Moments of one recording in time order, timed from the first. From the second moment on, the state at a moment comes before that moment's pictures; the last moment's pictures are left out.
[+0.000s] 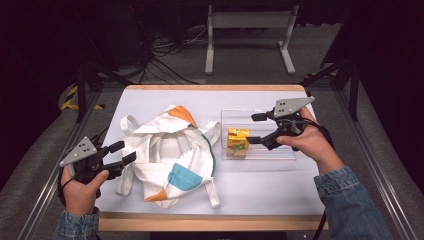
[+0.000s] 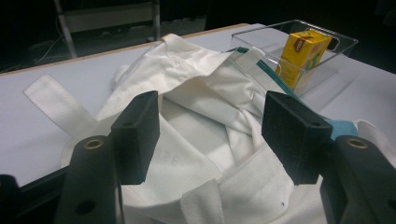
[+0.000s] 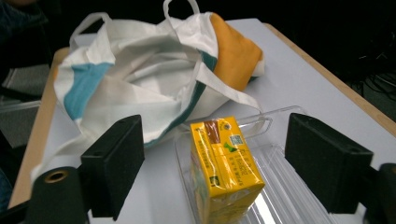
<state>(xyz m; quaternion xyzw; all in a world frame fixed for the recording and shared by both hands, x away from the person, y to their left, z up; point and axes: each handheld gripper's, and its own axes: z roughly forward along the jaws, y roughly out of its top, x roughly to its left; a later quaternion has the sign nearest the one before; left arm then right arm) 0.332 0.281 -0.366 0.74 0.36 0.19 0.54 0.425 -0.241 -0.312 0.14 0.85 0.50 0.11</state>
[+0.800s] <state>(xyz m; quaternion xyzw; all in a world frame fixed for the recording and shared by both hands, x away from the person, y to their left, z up) 0.330 0.286 -0.371 0.74 0.37 0.19 0.53 0.357 -0.320 -0.313 0.27 0.78 0.52 0.22</state>
